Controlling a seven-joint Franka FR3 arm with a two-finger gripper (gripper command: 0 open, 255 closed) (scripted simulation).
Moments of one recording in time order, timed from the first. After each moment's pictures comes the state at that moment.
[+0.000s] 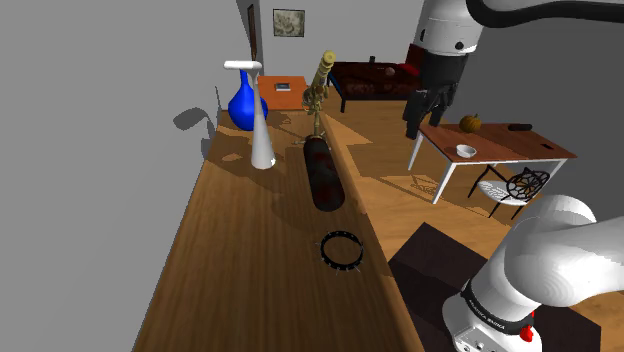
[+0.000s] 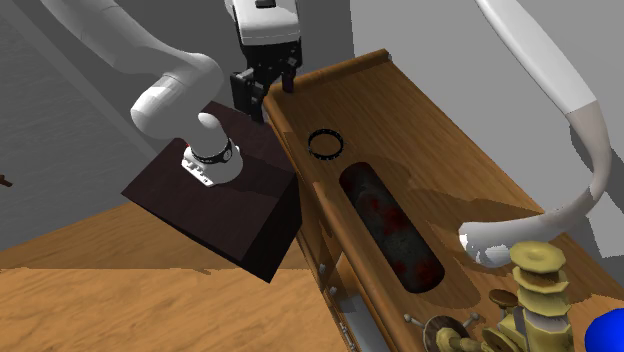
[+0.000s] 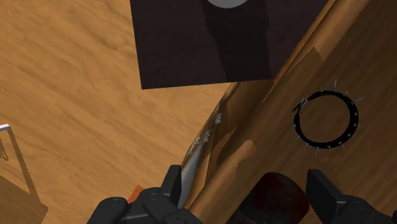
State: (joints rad) arm -0.01 -0.80 0.00 -2.34 -0.04 1.51 0.08
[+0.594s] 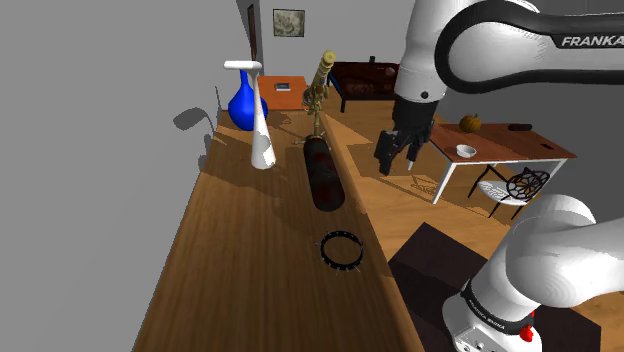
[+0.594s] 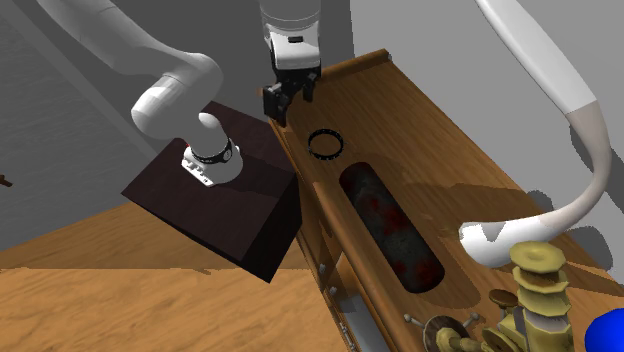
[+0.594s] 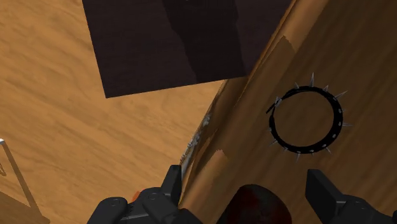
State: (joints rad) arm 0.02 -0.82 0.12 -2.53 0.06 1.70 0.25
